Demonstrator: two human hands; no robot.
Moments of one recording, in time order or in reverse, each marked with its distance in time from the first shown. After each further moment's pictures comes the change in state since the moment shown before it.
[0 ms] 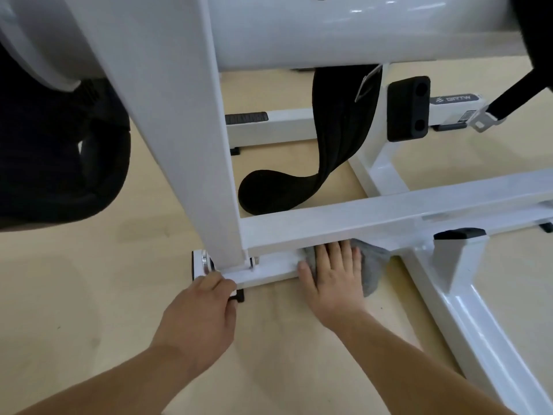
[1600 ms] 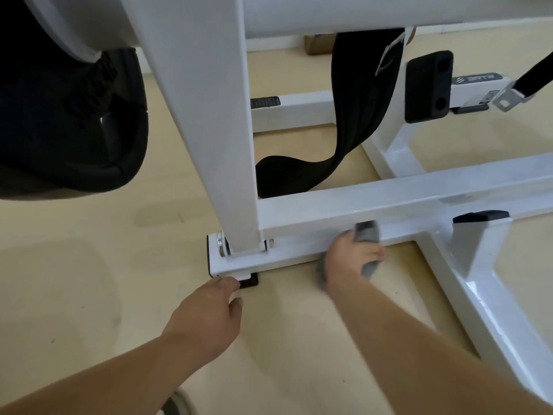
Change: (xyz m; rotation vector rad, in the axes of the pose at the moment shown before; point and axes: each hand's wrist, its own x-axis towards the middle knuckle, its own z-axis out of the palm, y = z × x) left_hand -0.017 -0.012 0.005 -0.117 -0.216 -0.221; right_hand 0.017 -0.060 -0.043 1.119 0.102 1.074
